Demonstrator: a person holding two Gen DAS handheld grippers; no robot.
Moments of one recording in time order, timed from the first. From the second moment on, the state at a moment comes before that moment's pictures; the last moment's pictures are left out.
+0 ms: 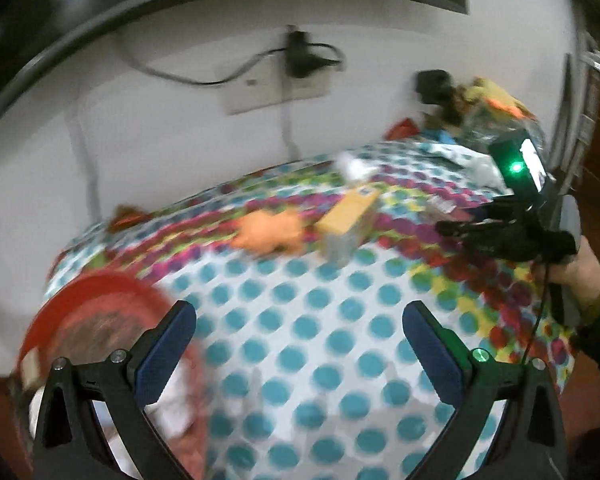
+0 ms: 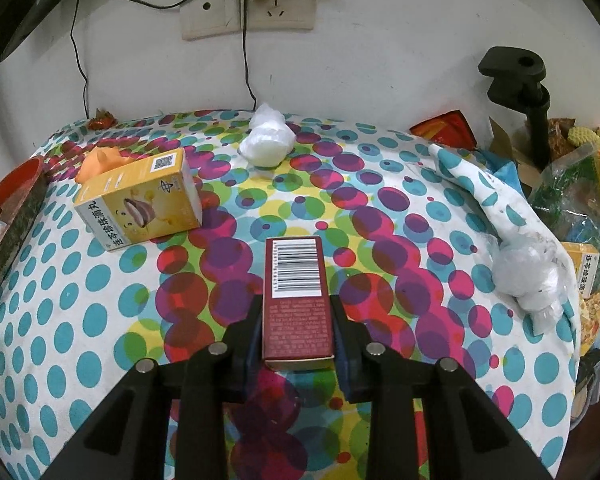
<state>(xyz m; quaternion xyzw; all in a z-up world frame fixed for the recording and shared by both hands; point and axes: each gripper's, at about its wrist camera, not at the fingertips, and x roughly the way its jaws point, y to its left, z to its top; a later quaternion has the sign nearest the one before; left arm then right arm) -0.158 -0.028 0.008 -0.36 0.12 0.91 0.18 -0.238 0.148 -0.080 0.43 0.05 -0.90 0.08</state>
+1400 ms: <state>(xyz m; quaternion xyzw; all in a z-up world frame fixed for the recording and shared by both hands) -0.290 0.083 -0.062 -0.48 0.19 0.83 0.22 -0.239 0.141 -0.080 0.43 0.04 -0.90 0.08</state>
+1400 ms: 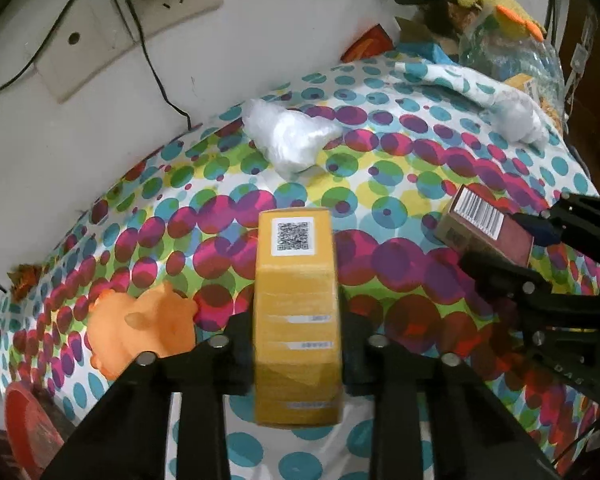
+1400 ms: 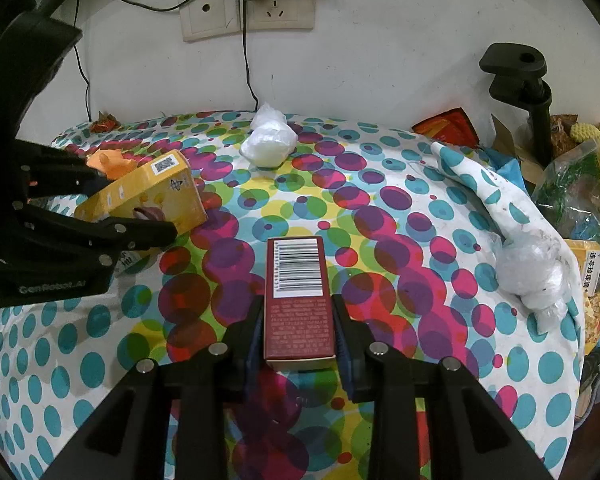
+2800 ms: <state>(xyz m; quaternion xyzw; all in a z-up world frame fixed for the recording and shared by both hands) -0.187 0.023 -0.050 -0.49 0.08 0.86 0.11 -0.239 0.135 -0.080 0.43 0.04 -0.90 0.07</state>
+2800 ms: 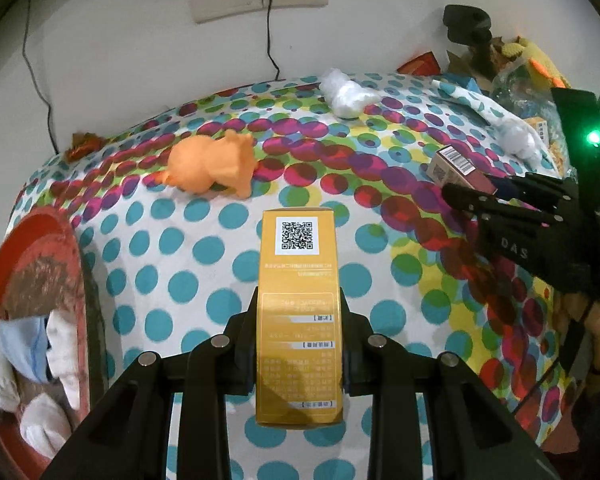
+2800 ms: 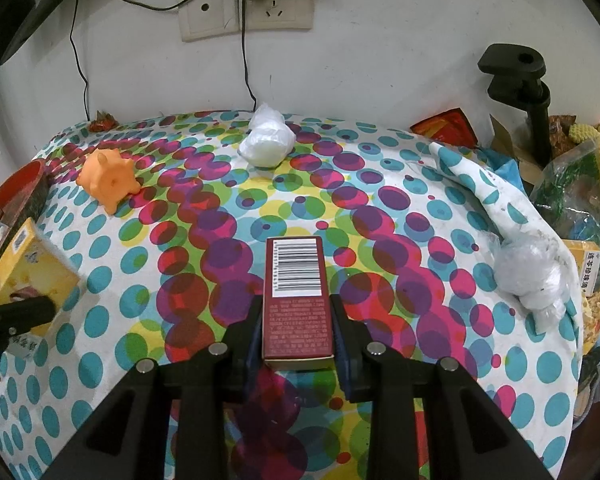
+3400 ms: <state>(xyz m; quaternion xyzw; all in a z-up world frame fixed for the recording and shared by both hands) -0.134 -0.047 -0.025 -0.47 0.01 0.88 0.07 -0.239 0.132 -0.080 0.43 0.04 -0.90 0.06</state>
